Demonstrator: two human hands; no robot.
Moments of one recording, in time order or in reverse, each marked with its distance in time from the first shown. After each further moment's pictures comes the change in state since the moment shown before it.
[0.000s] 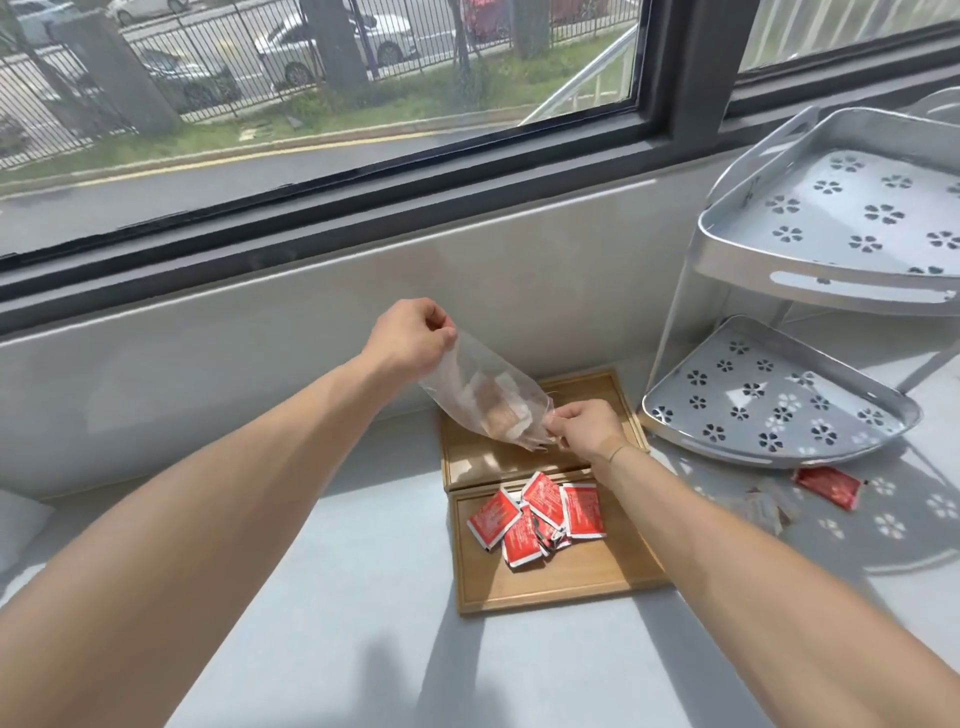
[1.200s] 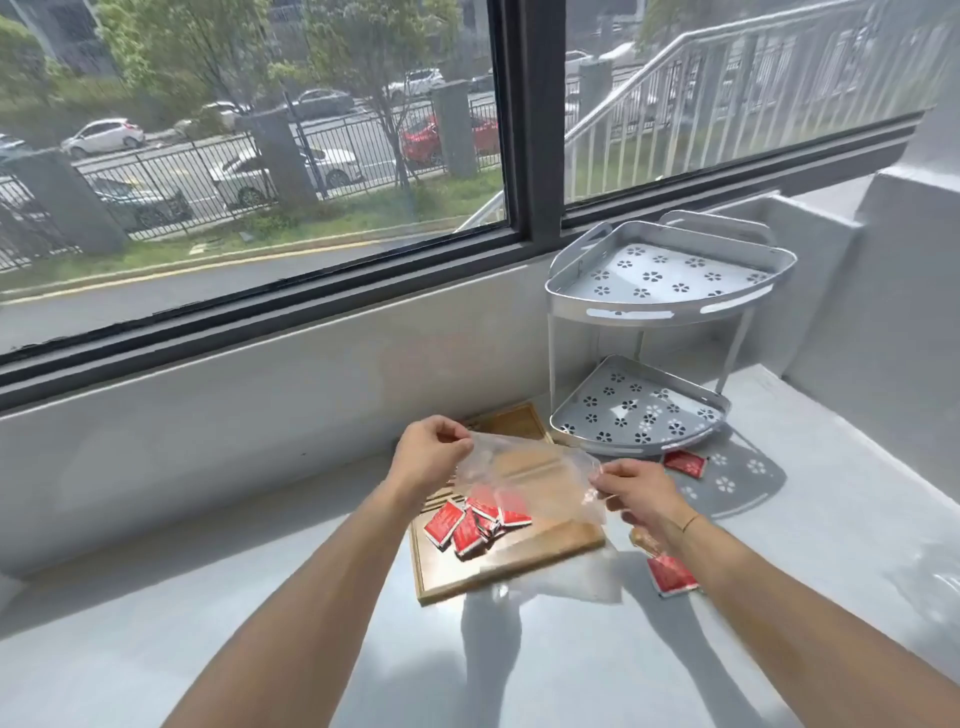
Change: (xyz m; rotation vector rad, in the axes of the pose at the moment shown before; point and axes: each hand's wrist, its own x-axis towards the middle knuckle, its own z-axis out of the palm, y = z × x) left_hand -0.155 0.030 0.041 -0.425 -0.121 0.009; right_hand -0.163 0.052 -0.142 0.202 0.045 -0.050
